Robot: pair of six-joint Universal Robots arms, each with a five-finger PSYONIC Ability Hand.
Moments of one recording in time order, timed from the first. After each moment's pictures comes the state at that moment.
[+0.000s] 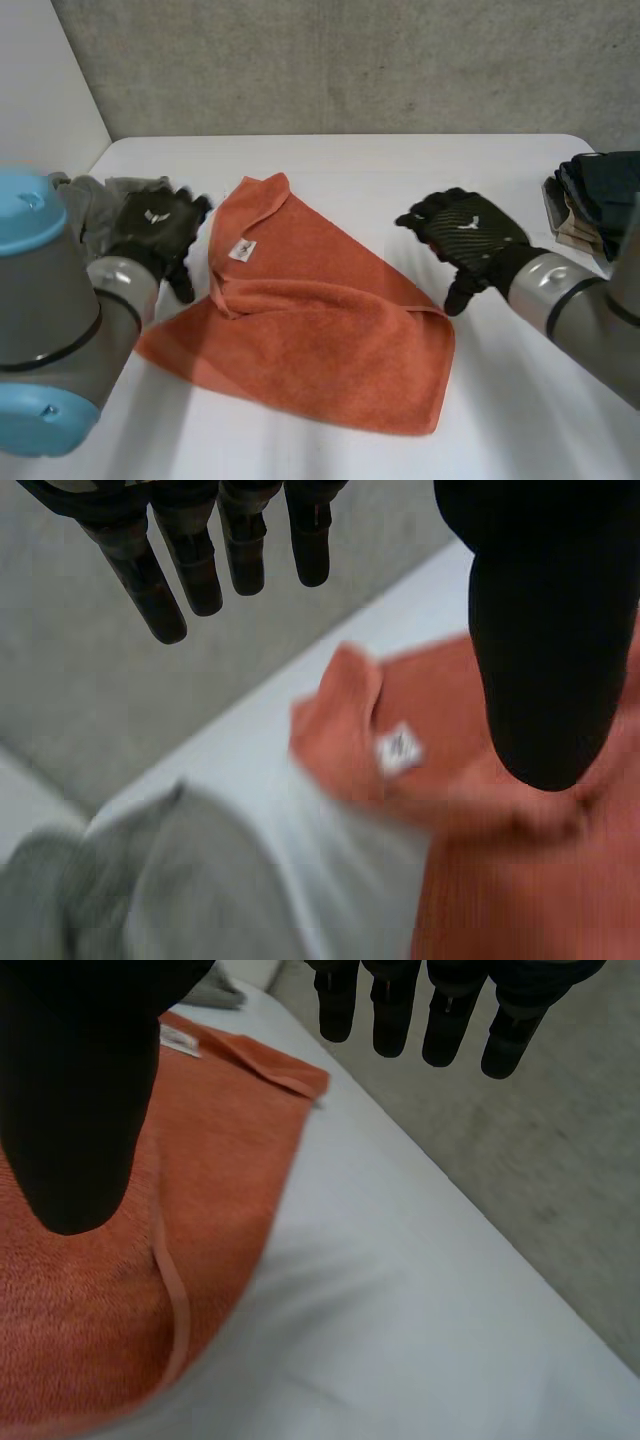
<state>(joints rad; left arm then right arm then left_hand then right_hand) 4.25 -1.79 -1.66 3.22 -1.74 3.46 1.90 -1.31 1.63 -0.01 1.20 2.61 0.25 0.25 0.25 0.25 0.08 0.24 0.22 0.22 0.22 0.05</state>
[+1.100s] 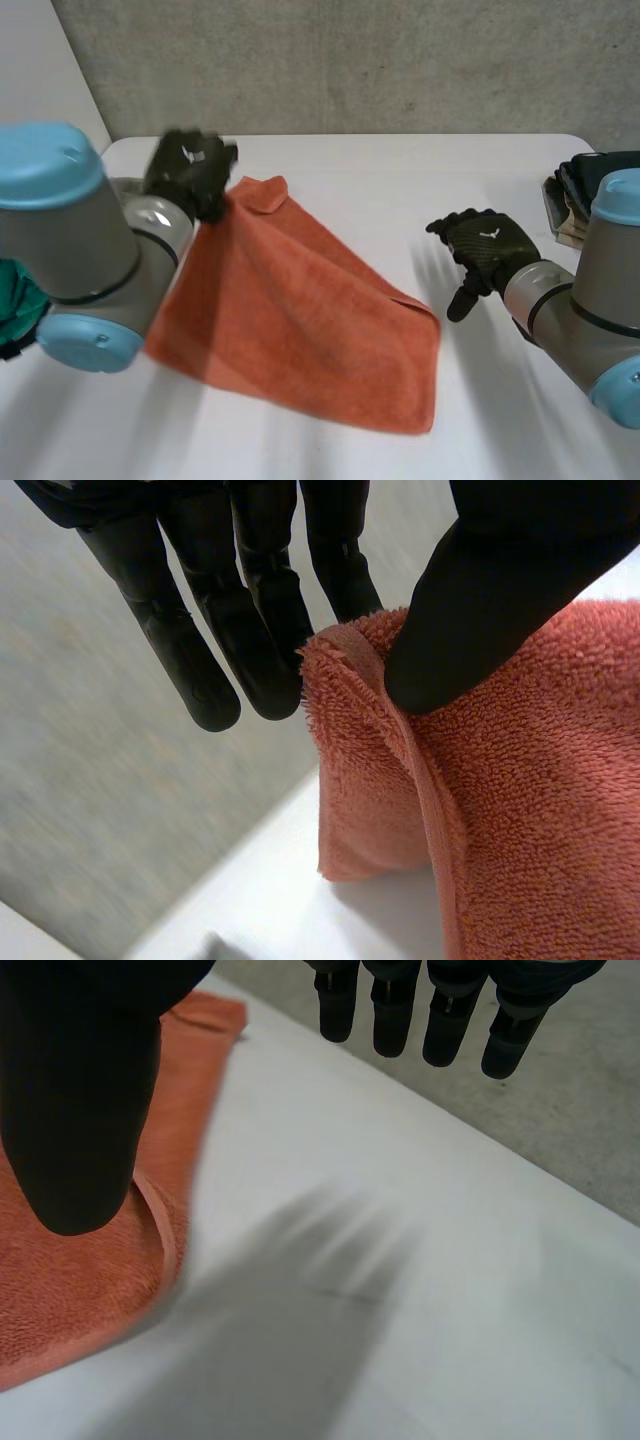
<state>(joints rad) 4.22 -1.93 -1.41 3.32 -1.65 3.56 1.94 -1.21 1.59 -0.01 1.46 2.88 1.15 1.19 1.19 1.20 0.97 0.24 0.22 0.22 0.22 0.05</state>
